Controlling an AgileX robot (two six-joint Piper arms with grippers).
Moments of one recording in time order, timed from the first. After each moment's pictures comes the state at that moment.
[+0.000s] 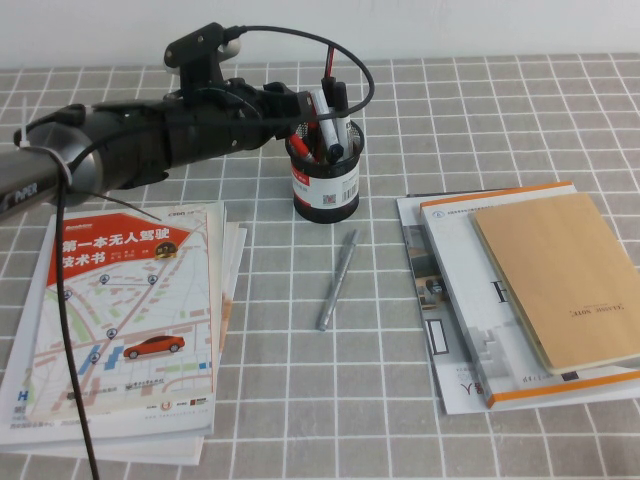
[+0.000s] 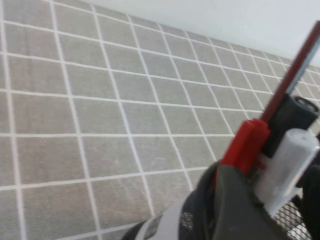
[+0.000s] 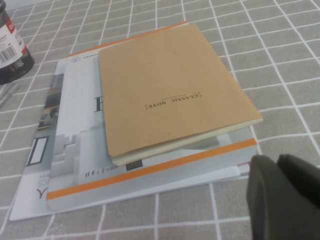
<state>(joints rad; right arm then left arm) 0.04 -0.01 0.03 0.14 0.38 0.11 -0.34 2.06 -1.51 -1.71 0.39 1.34</state>
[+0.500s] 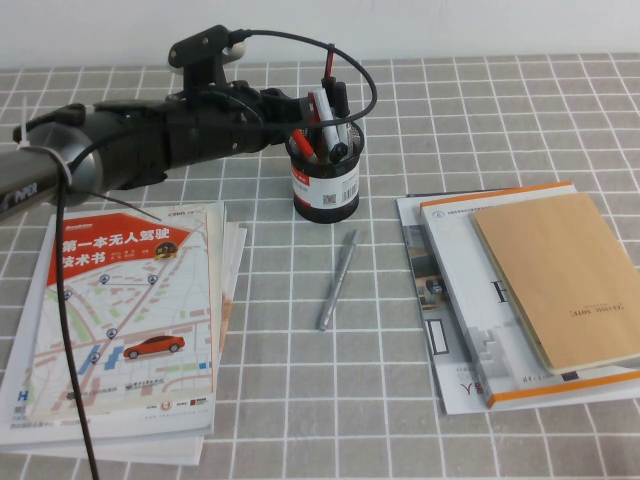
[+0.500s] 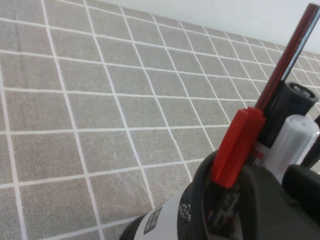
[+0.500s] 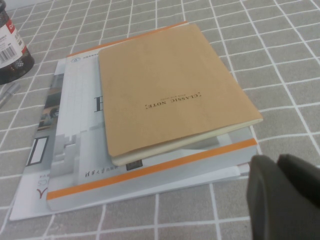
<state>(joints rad) 0.04 -0.01 0.03 0.14 0.38 0.11 -0.34 2.06 -1.51 -1.66 0.41 1.33</state>
